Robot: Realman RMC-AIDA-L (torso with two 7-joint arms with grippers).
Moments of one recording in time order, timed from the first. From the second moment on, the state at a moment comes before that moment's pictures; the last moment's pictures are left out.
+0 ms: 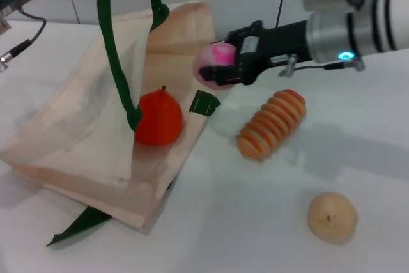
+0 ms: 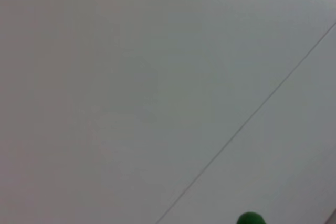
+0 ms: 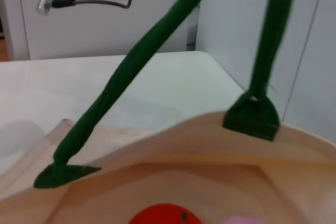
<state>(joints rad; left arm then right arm) -0.68 -1.89 0.41 0.34 -1.58 -1.53 1.32 1.19 2.03 -0.30 -0.23 -2.57 -1.17 1.27</state>
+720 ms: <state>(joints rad) -0.76 -1.93 0.43 0.33 -1.55 -1.57 1.32 1.28 2.04 -0.29 0.00 -2.57 -0.78 1.16</state>
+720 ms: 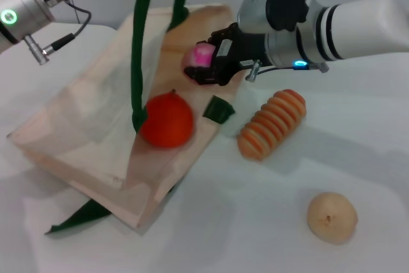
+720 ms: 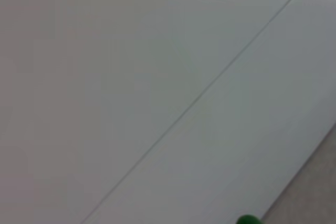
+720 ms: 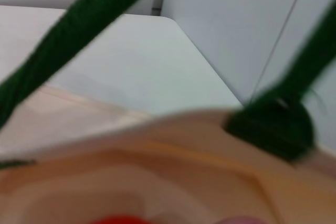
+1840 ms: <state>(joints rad) -0.80 -1.95 0.43 0.30 -1.52 -1.58 1.33 1.31 2.04 -0.11 0.11 -2.57 -0.54 0.92</state>
